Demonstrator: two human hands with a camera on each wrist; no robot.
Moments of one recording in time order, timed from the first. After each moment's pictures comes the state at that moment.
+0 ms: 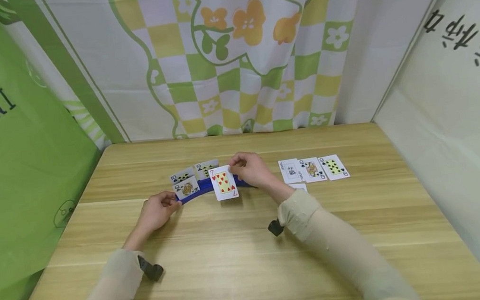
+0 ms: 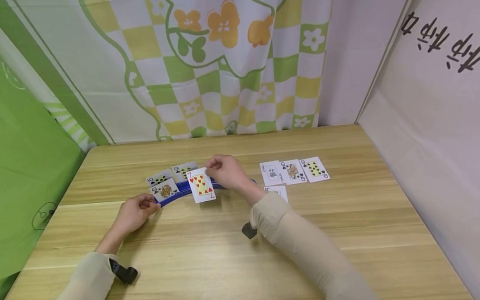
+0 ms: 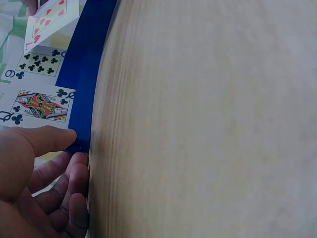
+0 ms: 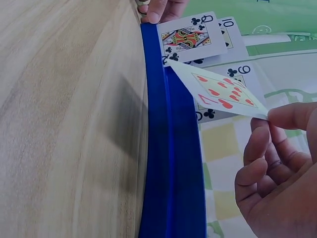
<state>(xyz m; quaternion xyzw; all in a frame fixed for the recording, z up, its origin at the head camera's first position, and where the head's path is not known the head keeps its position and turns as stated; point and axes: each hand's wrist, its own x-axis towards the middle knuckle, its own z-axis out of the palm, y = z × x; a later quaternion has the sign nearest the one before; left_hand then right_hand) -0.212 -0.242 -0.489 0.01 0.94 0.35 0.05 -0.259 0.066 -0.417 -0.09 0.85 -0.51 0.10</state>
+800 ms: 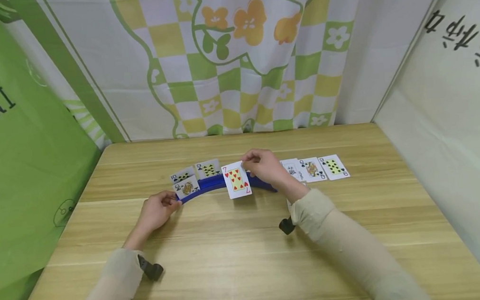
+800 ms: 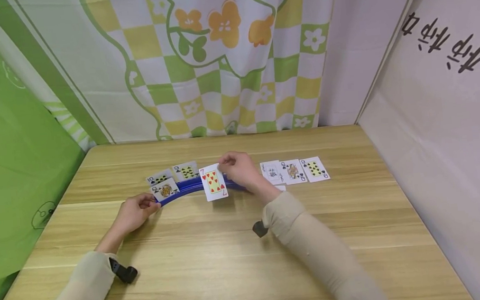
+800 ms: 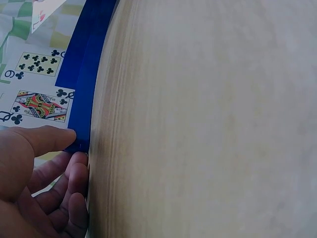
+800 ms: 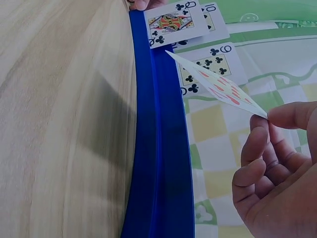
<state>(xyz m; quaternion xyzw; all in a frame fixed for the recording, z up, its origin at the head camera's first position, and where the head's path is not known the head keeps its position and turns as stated) -0.213 -0.243 -0.490 0.01 0.94 0.35 0.04 -0.258 0.097 -0.412 -0.07 0.83 -0.54 0.11</state>
